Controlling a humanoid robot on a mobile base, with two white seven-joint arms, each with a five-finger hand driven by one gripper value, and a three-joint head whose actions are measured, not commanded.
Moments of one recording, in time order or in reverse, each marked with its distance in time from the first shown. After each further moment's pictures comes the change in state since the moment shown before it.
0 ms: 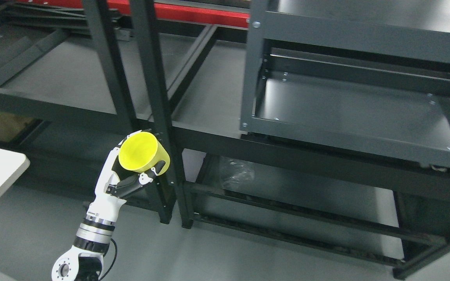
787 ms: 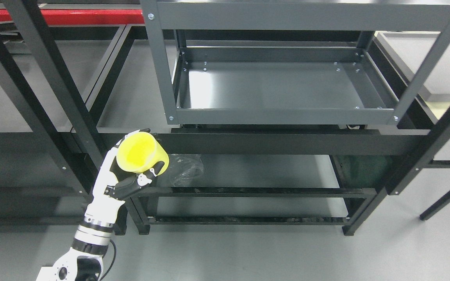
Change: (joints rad) left arm 0.016 0.000 -0.002 -0.025 0.000 -0.022 0.002; right arm -0.001 0.000 0.000 0.000 0.000 0.000 0.000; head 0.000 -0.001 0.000
